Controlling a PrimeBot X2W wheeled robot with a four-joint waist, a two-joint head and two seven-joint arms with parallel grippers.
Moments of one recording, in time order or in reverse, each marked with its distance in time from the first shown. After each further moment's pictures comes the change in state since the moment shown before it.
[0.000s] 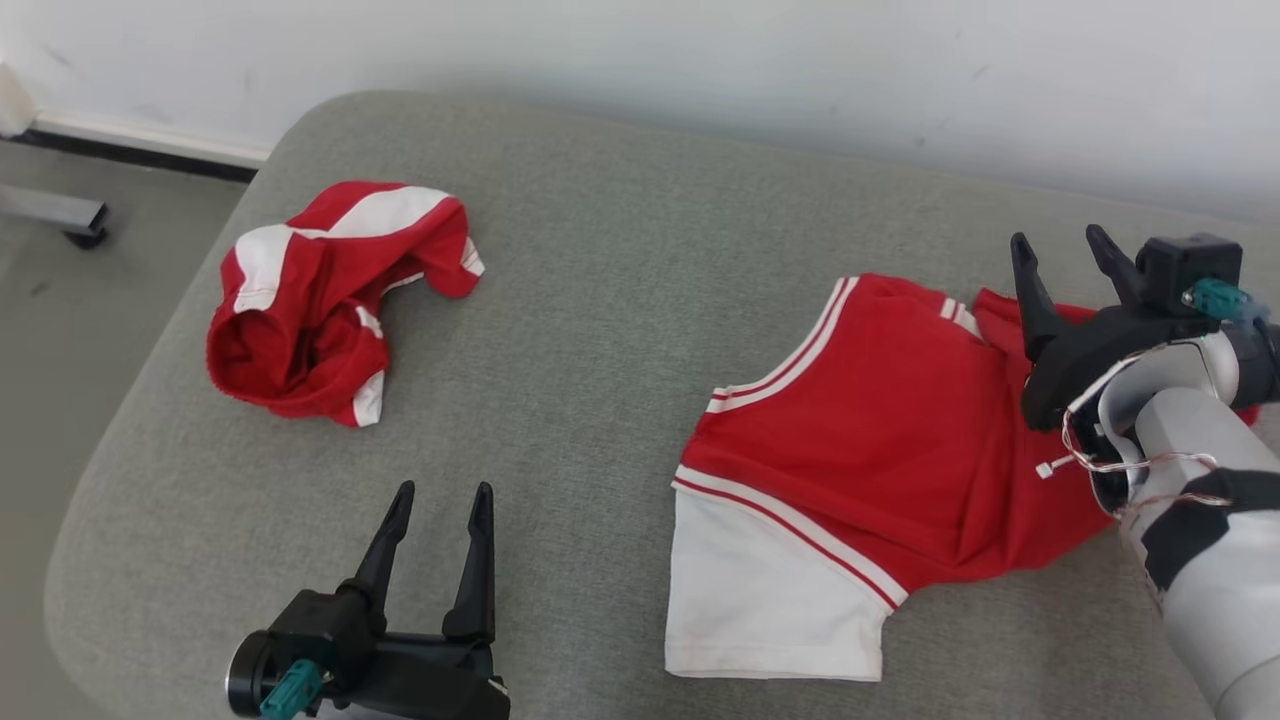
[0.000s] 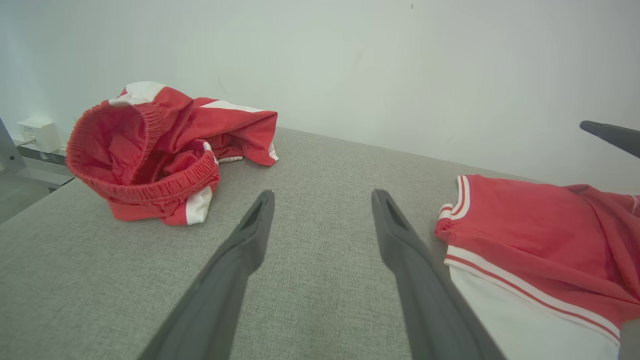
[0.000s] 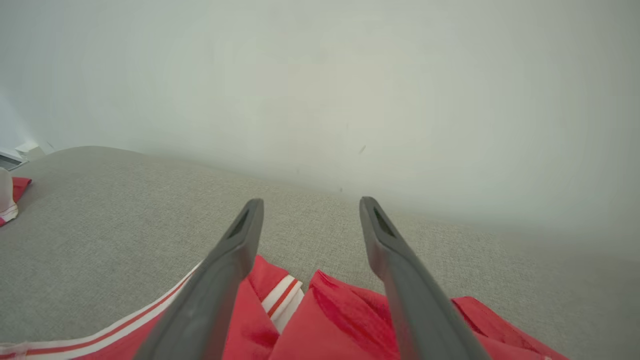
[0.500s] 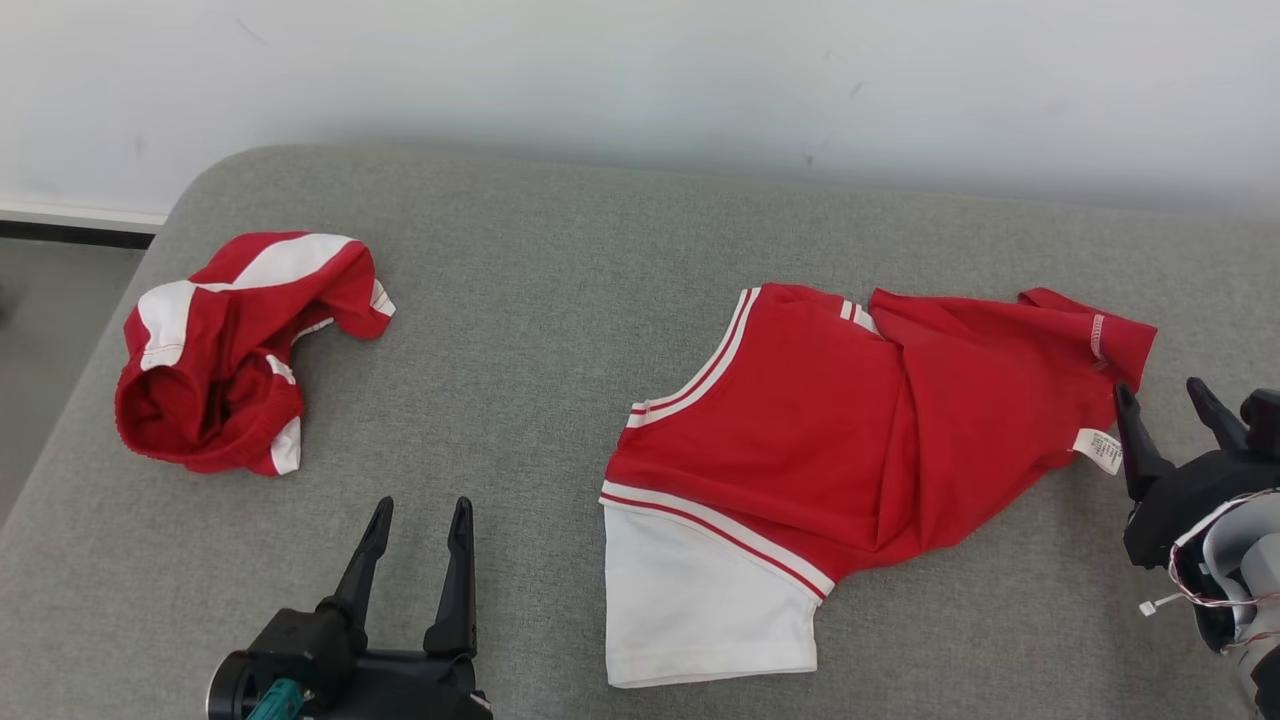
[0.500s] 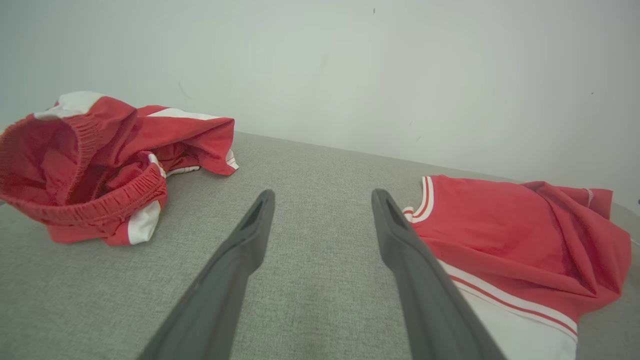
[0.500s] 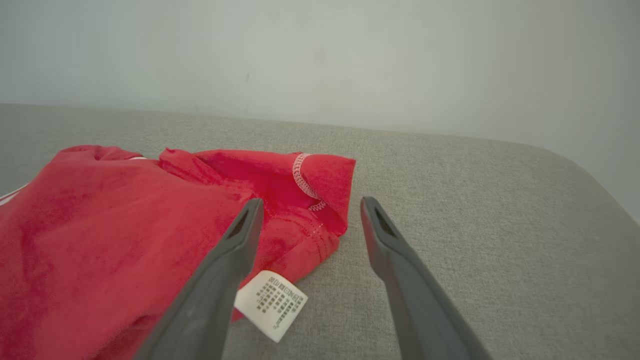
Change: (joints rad) left arm 0.040 0.000 0.044 -0.020 0.019 -0.008 0.000; right arm 0.275 -0.173 0.069 -0.128 0.198 0.000 -0.022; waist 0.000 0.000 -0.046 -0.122
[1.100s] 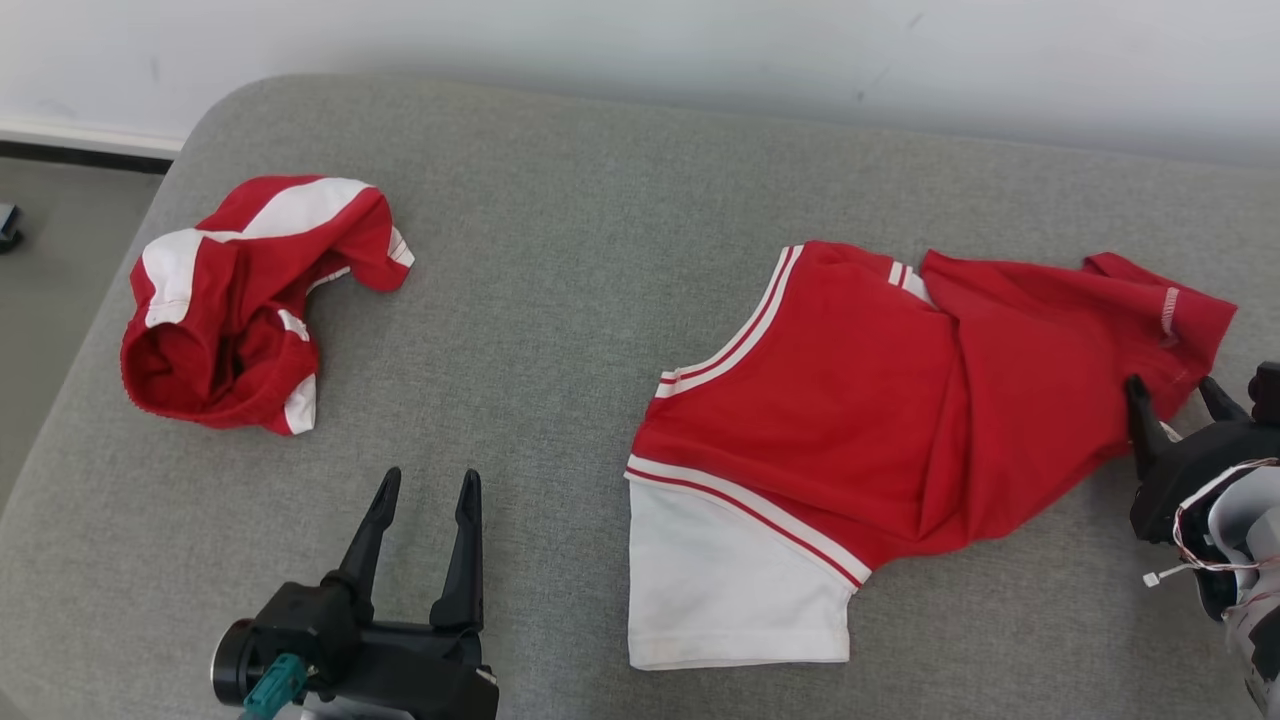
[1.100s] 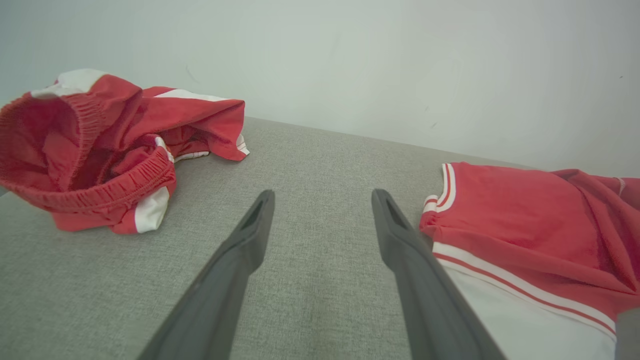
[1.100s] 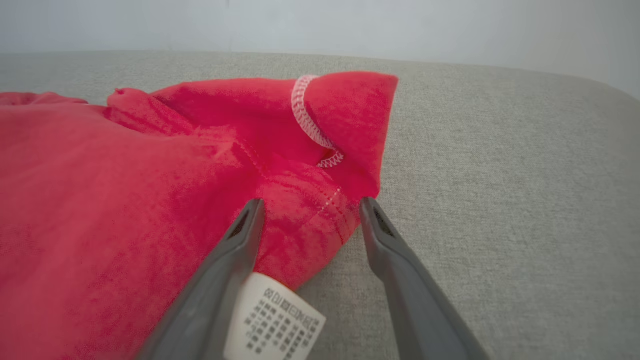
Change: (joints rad) left arm -0.036 0.000 -0.007 -0.002 0.002 -0.009 0.000; right arm -0.106 0.016 0.033 0.172 0.043 0.000 0.055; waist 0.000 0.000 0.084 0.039
